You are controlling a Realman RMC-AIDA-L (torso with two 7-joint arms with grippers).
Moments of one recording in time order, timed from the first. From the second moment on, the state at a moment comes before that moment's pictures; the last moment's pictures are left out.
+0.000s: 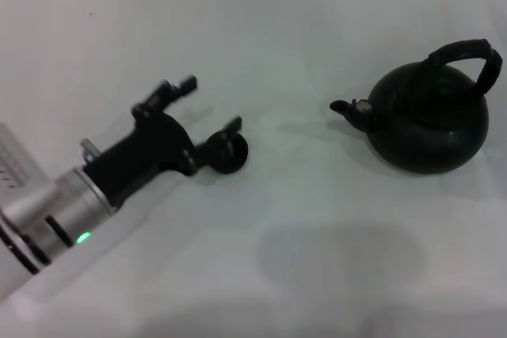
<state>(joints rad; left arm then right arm) -0.33 -2.08 -0.82 -0.25 -0.10 -1.27 2.82 0.32 2.02 -0.63 -0.03 2.33 1.26 -2.81</state>
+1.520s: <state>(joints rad) -0.21 -2.08 -1.10 -0.11 -0.94 -1.37 2.80 0.03 2.02 -1.02 -0.74 2.18 1.05 -1.93</state>
